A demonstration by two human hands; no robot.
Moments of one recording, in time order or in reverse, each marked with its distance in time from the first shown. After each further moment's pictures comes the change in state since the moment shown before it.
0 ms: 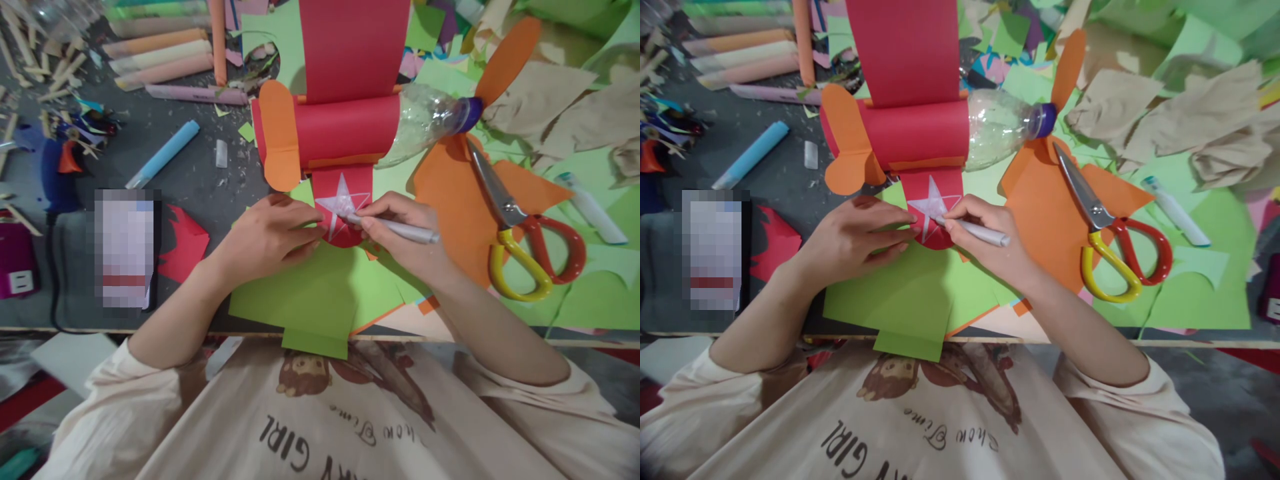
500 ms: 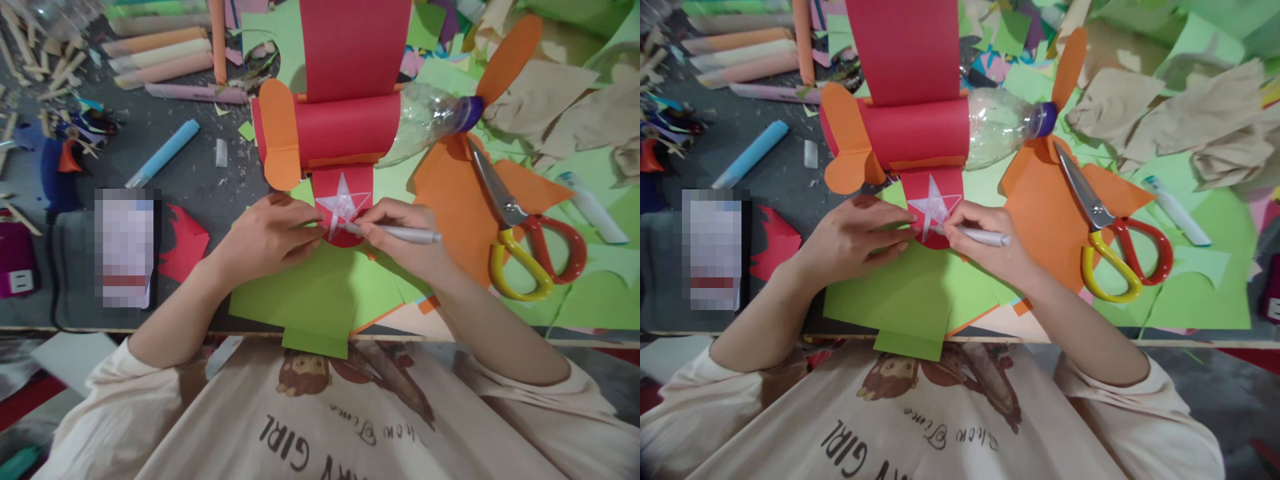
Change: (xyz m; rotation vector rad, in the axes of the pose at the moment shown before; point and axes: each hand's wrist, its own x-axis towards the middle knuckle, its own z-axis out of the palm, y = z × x) left_hand 0.000 -0.001 0.000 0.019 0.001 0.028; right_hand 0.001 0.002 0.000 -0.027 -0.056 -0.049
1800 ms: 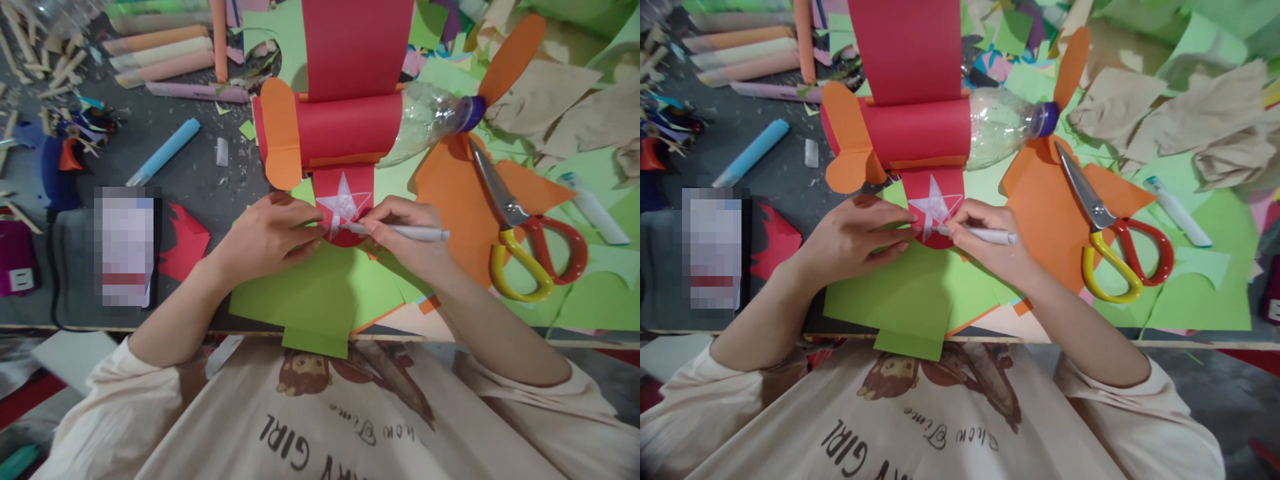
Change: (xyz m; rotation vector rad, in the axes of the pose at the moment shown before) left_hand -0.001 0.001 0.000 -0.003 -0.006 -0.010; right_hand -0.001 -0.001 0.001 0.047 0.034 0.054
